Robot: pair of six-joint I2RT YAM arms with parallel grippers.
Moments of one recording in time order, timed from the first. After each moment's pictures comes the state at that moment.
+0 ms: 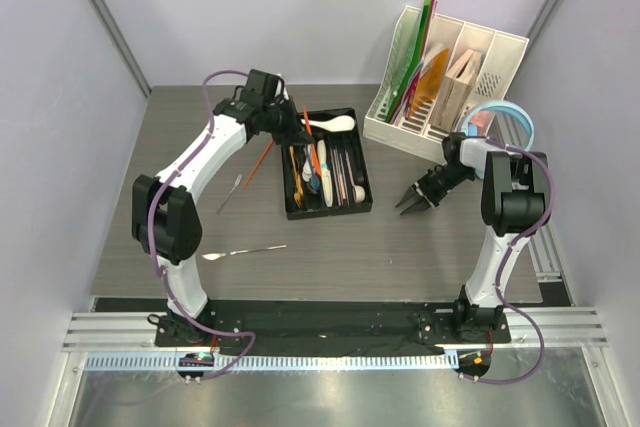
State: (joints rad) left arm -0.40 1.85 1.68 -0.63 0.33 -0.71; right arm -0.03 1.99 1.23 -0.91 -0.61 0.76
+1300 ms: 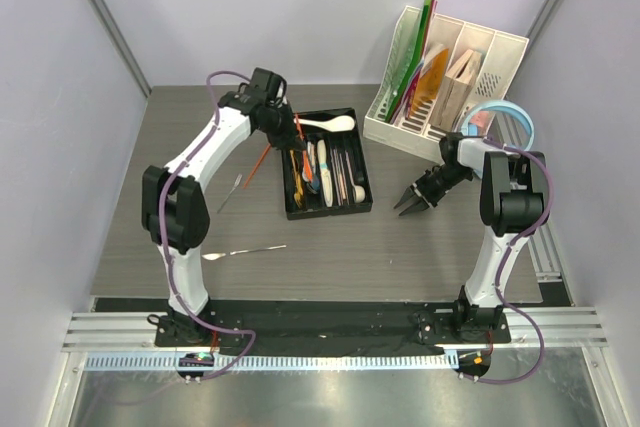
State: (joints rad) left arm -0.39 1.91 1.76 -0.76 0.28 -0.68; right arm -0.01 1.99 1.23 -0.91 -0.60 0.77
